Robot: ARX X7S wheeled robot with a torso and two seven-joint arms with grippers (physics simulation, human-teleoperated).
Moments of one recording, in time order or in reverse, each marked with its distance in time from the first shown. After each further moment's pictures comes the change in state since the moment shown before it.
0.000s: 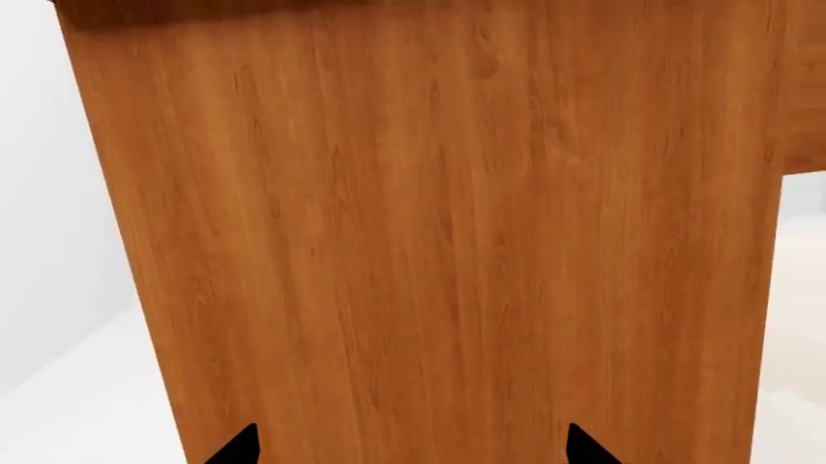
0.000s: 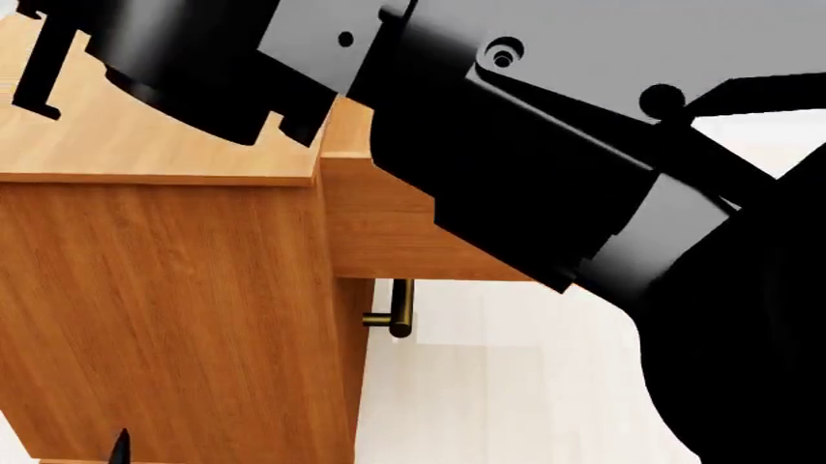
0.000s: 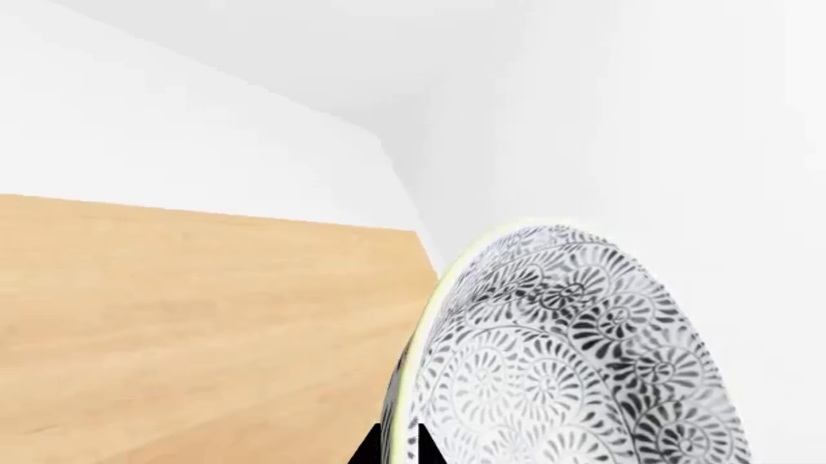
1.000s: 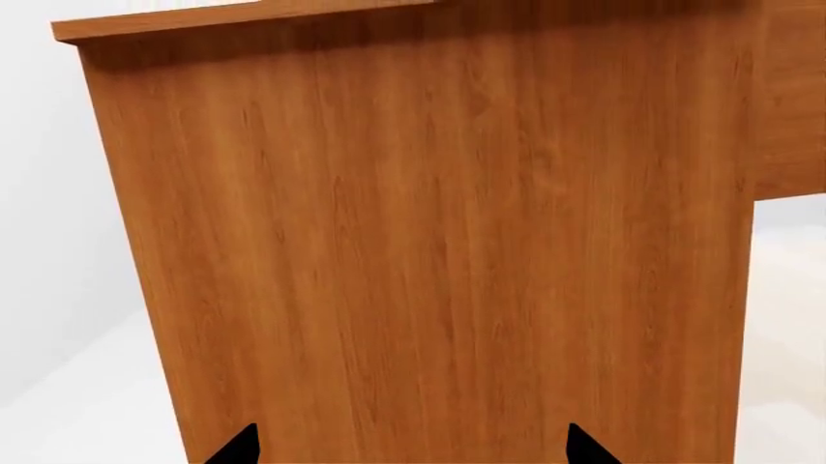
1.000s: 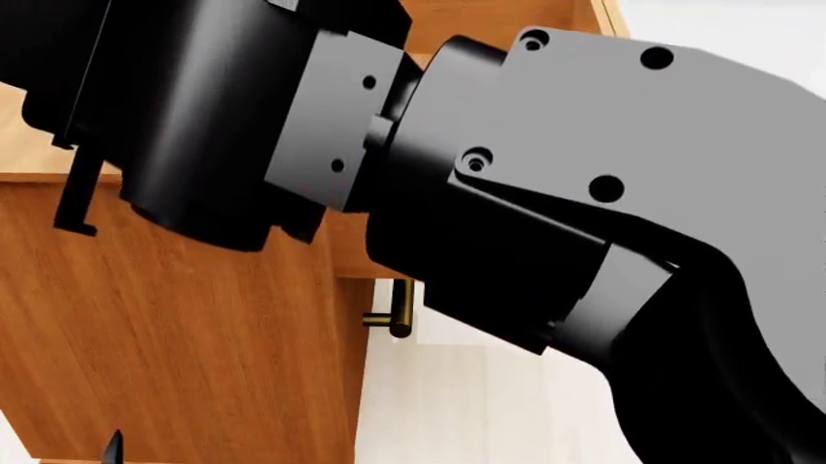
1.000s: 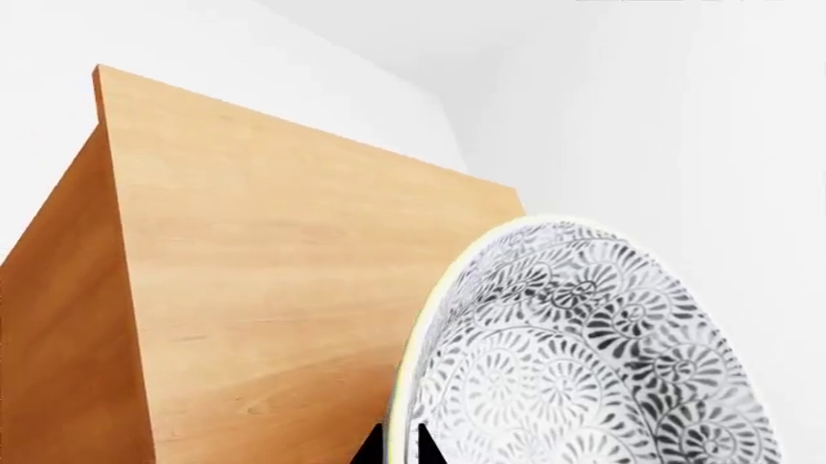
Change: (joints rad) left arm 0.027 -0.023 -0.006 0.044 -0.008 0.014 -0.010; right arm -0.123 0.000 0.025 -0.115 -0.099 0.083 -0.032
